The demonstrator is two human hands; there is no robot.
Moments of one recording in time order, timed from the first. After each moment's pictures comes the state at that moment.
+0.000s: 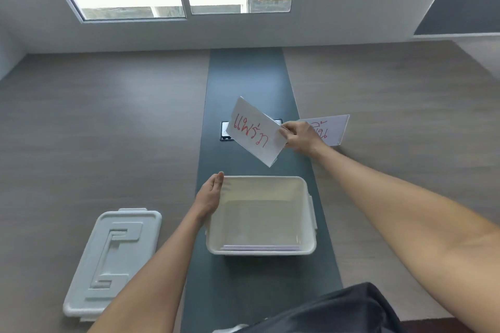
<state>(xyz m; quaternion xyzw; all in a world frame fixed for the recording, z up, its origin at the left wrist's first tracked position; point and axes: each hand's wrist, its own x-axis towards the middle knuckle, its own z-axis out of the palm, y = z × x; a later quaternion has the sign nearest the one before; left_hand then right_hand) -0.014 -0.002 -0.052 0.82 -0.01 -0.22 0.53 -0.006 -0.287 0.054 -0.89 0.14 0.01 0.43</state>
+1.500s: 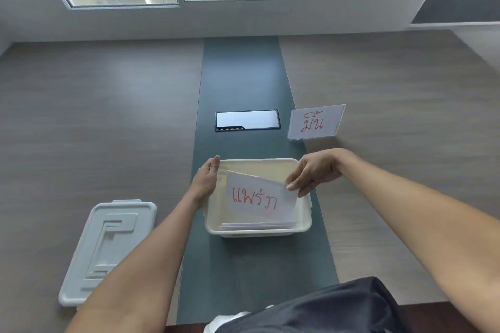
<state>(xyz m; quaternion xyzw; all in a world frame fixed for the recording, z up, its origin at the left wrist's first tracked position) -0.001 -0.007 -0.045 0.81 0.00 -0.22 0.55 -0.063 -0.310 0.041 -0.68 0.14 0.52 0.50</state>
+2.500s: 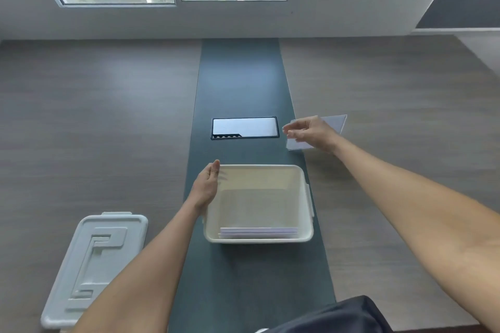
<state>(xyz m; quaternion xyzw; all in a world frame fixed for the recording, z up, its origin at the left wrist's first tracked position) 0.017 -0.031 -0.036 0.83 0.01 -0.22 0.51 0.017 -0.348 0.044 -0.85 0.13 0.10 0.51</state>
